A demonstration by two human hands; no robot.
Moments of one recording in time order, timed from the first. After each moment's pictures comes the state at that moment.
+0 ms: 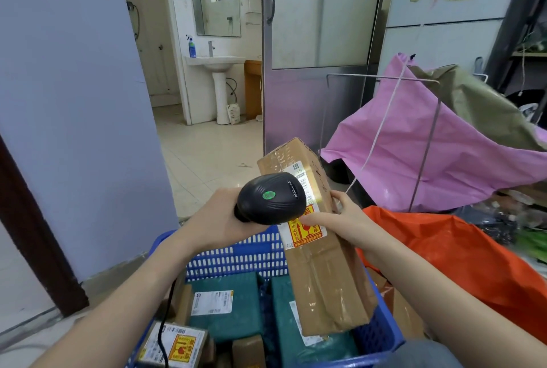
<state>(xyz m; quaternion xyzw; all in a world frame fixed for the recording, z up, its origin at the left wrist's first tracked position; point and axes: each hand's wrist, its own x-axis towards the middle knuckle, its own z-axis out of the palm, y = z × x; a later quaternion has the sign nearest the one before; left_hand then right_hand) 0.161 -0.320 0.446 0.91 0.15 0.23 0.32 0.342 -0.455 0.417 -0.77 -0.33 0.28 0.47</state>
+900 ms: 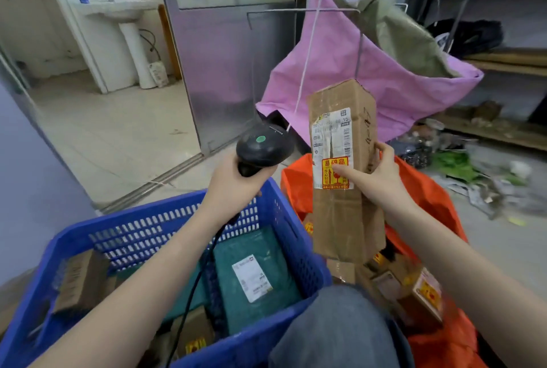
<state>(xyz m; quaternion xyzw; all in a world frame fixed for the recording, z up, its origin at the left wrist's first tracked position) 0.327 -0.394 0.382 0.81 0.20 0.28 0.47 0.471 -0.576 0.360 -0.82 -0.14 0.06 0.55</state>
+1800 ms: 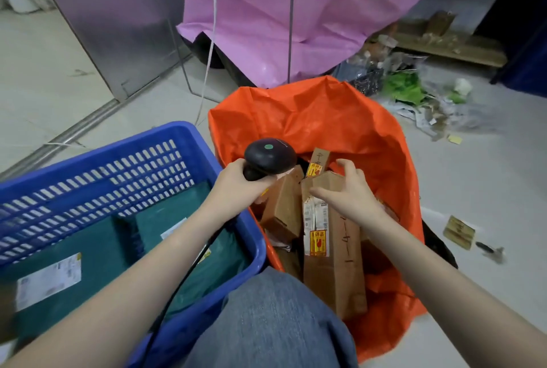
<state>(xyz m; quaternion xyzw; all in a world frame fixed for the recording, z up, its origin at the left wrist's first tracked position) 0.446 -0.463 0.238 0.84 0.20 0.03 0.51 0.525 -0.649 0.216 -0.91 -0.08 0.16 0.37</state>
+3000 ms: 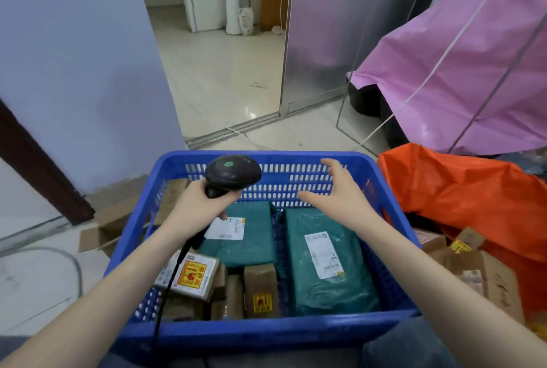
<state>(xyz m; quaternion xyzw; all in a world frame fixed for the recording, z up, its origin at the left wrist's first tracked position) 0.143 -0.232 0.277 0.74 0.44 0.21 0.47 0.343 -0.366 0.283 -0.82 -0.40 0.21 0.35</state>
